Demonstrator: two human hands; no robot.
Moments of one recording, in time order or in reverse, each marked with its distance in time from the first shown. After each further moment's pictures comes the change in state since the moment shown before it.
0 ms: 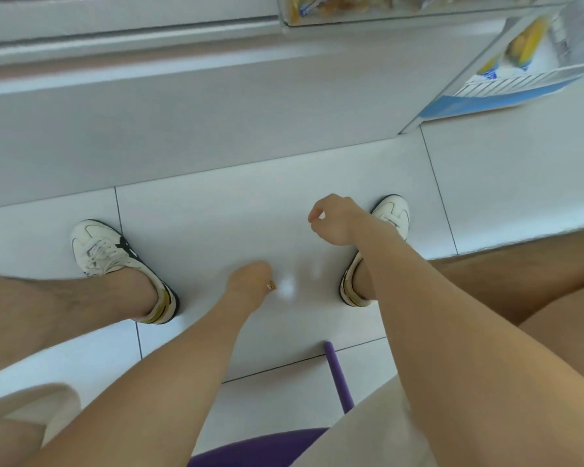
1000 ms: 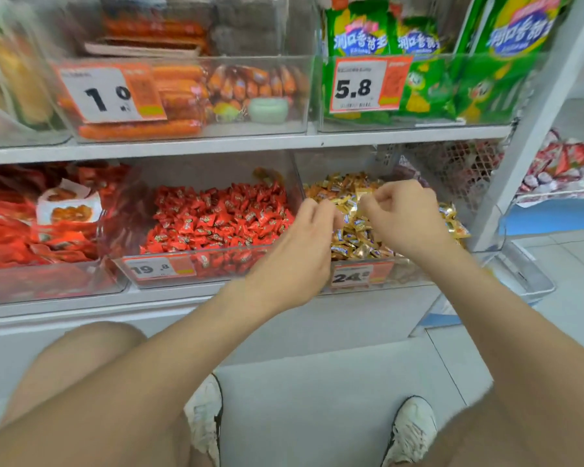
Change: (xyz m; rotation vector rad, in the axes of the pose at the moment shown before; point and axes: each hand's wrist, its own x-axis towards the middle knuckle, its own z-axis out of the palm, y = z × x) left_hand -0.180 0.107 -0.454 -0.164 1.010 0.607; right_hand -0.182 -0.148 -0.277 0.118 1.047 -0.499
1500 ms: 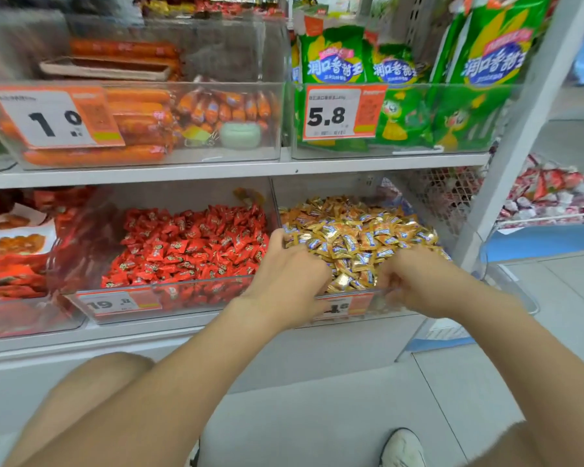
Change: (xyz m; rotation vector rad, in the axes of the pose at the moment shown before) left_hand 0.041 -0.012 0.032 0.637 -0.253 0.087; right_hand 0.009 0.079 -0.025 -0.485 -0.564 -0.234
